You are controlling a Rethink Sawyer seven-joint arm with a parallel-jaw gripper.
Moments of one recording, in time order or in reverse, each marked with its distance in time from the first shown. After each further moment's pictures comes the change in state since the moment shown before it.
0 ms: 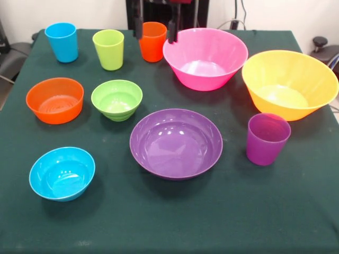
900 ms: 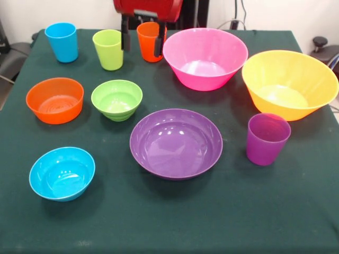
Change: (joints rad) arm -0.015 0.056 0.011 0.023 -0.117 -0.080 0.000
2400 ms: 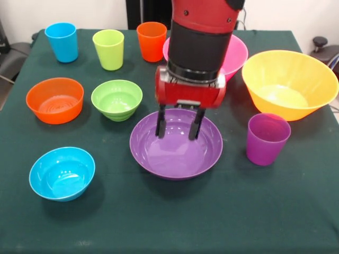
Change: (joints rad) arm 0.125 0.306 -0.008 -0.379 -0.032 -0.083 0.000
